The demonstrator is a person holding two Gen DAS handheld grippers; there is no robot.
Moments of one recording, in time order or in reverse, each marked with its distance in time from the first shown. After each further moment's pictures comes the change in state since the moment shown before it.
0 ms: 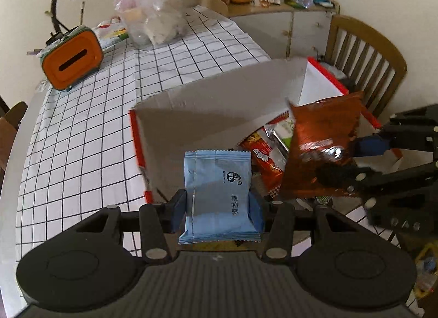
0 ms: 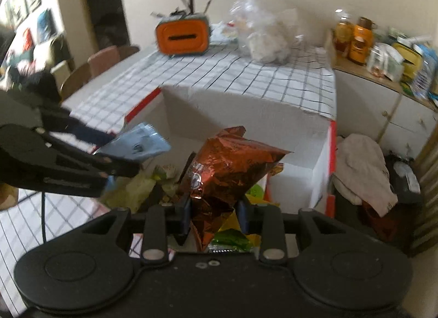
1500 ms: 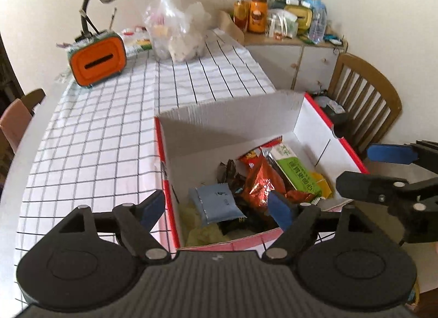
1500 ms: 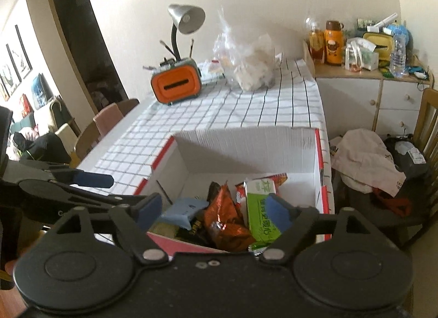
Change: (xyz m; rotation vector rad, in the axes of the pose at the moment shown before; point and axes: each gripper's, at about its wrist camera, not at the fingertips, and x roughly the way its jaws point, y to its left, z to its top) left arm -0.072 0.012 -0.015 -0.151 -0.111 -0.007; right arm -0.078 0.000 -0.010 0.258 -0.209 0.036
